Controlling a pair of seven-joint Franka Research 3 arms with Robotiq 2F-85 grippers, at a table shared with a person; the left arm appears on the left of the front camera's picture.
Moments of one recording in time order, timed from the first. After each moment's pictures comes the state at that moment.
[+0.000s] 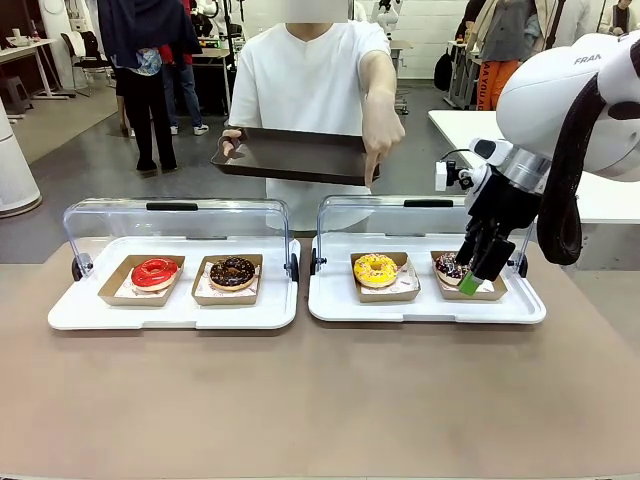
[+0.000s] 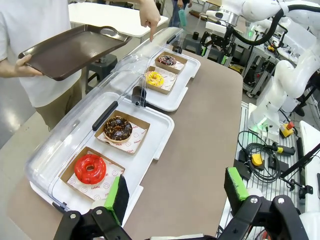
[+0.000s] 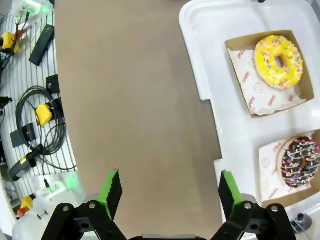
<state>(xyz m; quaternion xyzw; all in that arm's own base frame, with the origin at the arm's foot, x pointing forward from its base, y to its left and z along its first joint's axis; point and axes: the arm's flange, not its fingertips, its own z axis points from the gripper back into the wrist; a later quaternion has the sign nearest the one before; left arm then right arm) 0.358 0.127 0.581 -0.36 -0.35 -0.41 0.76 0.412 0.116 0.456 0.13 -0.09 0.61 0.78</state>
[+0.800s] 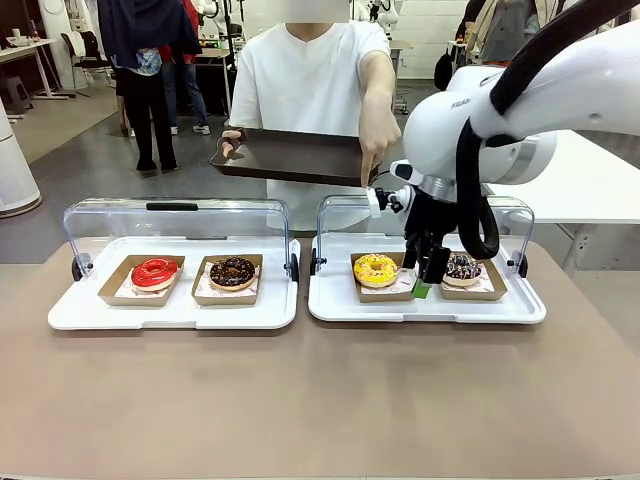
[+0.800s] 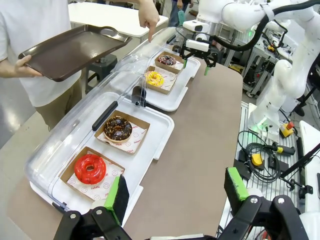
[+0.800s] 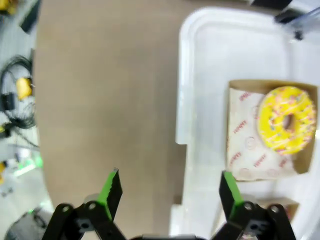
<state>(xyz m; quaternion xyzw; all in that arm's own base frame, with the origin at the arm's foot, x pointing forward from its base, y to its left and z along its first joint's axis) 0.358 0.126 0.581 -0.36 -0.35 -0.41 0.76 0.480 0.203 0.406 0.08 -0.03 0.71 0.70</state>
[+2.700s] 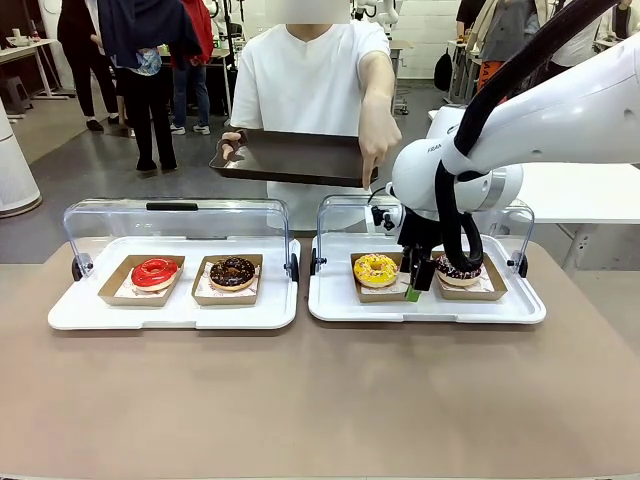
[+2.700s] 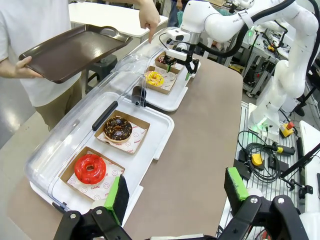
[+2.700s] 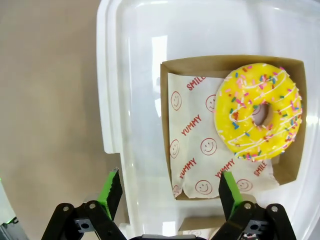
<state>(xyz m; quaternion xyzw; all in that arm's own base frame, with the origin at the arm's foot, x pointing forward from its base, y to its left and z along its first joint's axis) 0.358 0.126 0.581 -0.36 -0.35 -0.41 0.76 0.531 0.198 0.347 0.05 -0.04 0.69 0.72</state>
